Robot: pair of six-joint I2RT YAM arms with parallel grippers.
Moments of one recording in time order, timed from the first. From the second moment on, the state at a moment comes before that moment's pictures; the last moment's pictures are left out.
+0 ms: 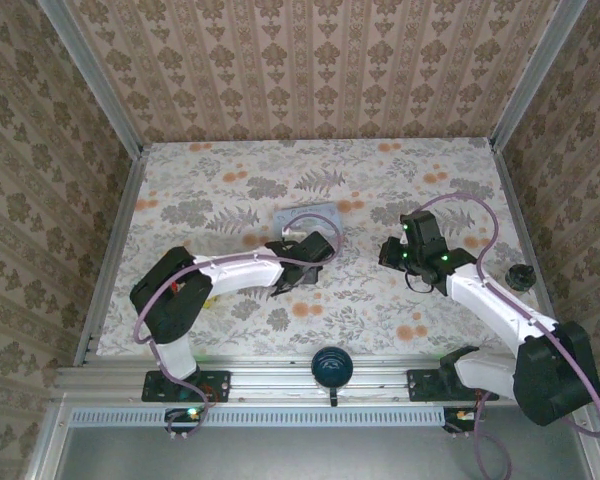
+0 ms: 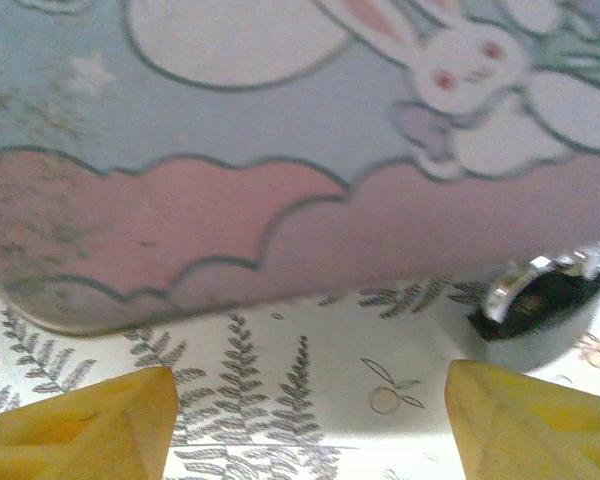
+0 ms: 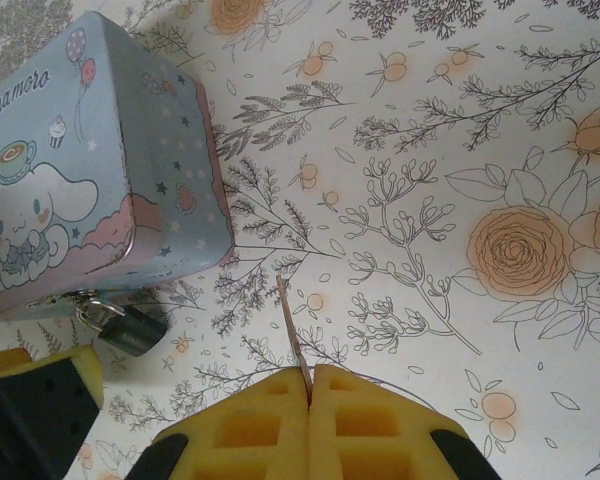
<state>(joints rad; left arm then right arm) -0.98 1.77 1.08 -0.53 -0.40 -0.81 0.33 1.18 0.70 -0.37 -0.08 0.63</state>
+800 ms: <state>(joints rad) -1.00 1.95 1.24 -0.45 -0.44 -0.83 0.33 1.18 0.70 -0.37 -0.08 0.62</state>
